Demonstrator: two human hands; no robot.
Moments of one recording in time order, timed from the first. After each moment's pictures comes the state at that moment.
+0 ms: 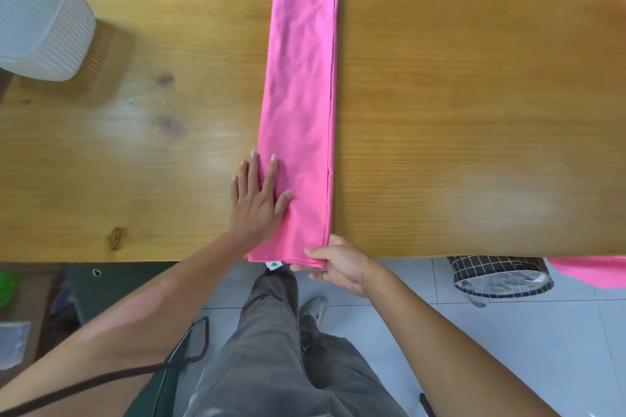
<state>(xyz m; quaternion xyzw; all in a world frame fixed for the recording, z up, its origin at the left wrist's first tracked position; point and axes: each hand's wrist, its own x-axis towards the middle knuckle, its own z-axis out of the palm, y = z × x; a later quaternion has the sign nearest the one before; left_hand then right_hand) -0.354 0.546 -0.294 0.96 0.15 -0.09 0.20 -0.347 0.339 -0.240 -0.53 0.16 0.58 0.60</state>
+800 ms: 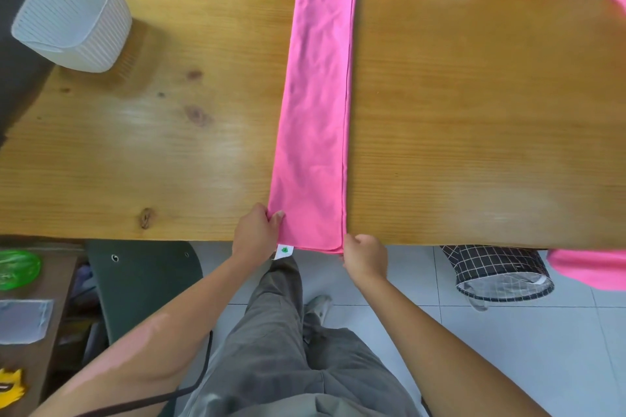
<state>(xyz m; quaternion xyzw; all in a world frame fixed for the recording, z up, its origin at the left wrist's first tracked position) -0.424 0.541 -0.261 0.85 0.36 -0.14 0.35 -0.387 0.339 -0.237 -0.87 0.19 0.29 0.36</state>
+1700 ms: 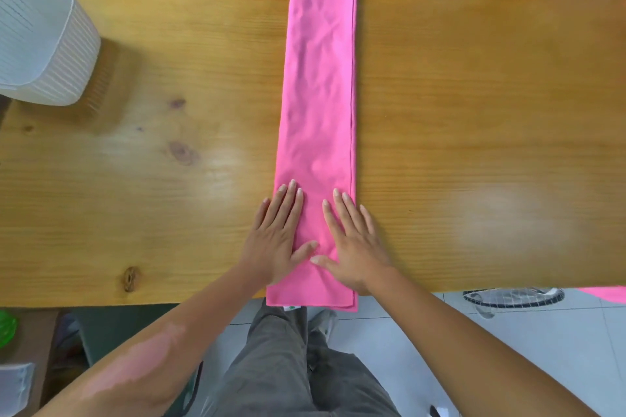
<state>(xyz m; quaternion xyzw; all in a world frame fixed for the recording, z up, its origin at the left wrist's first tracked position) -0.353 0.572 -0.295 0.99 -0.02 -0.10 0.13 -0.292 0.374 -0.273 -0.92 -0.33 0.20 0.02</state>
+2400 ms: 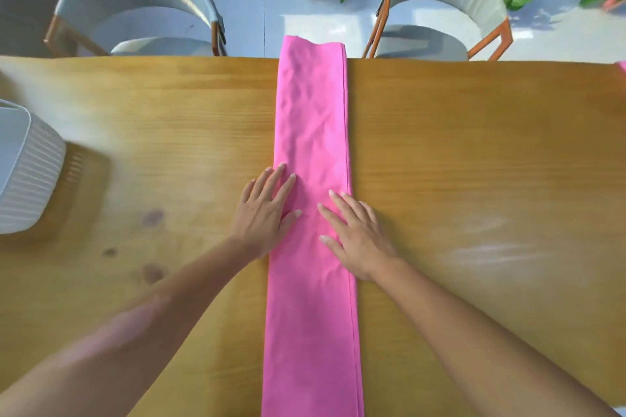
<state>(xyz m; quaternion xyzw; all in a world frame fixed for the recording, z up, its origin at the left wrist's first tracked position) -0.107 0.669 -0.273 0.99 -0.01 -0.07 0.15 -0.069 0.435 -0.258 -0.92 -0.33 0.19 0.06</state>
